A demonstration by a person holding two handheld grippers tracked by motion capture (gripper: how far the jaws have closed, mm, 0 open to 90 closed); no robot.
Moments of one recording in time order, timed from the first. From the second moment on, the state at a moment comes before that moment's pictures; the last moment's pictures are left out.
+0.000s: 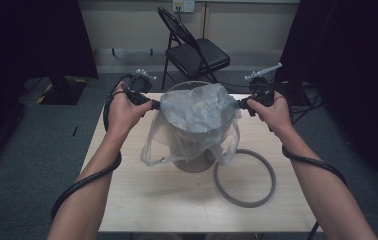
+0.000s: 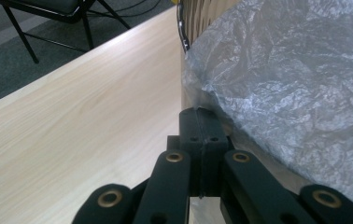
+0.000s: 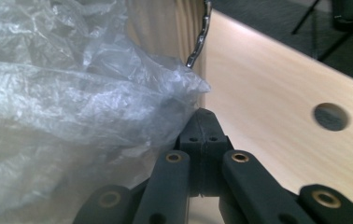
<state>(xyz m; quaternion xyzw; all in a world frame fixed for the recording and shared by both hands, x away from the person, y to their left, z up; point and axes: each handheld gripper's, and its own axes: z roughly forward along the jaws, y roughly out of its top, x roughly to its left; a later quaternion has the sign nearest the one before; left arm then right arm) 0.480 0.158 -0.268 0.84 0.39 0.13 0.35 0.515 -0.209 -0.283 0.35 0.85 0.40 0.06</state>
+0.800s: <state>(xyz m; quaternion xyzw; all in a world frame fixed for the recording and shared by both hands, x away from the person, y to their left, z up) 0.496 0.159 -0.288 0.81 0.42 0.11 0.39 0.531 -0.195 -0.329 0.38 0.84 0.39 0.03</state>
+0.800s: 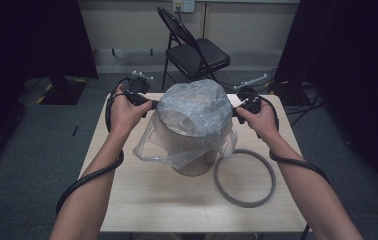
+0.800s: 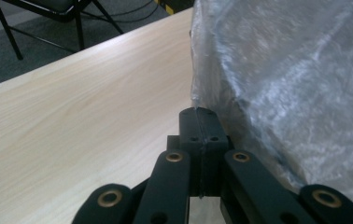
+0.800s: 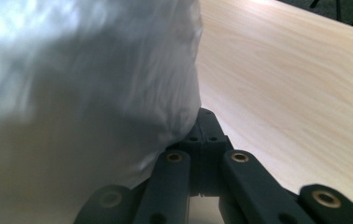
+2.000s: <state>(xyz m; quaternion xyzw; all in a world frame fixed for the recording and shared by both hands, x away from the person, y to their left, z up) 0.453 0.156 -0.262 0.82 0.43 0.16 0.36 0.449 -0.231 -0.259 0.34 0.84 0.40 0.14</state>
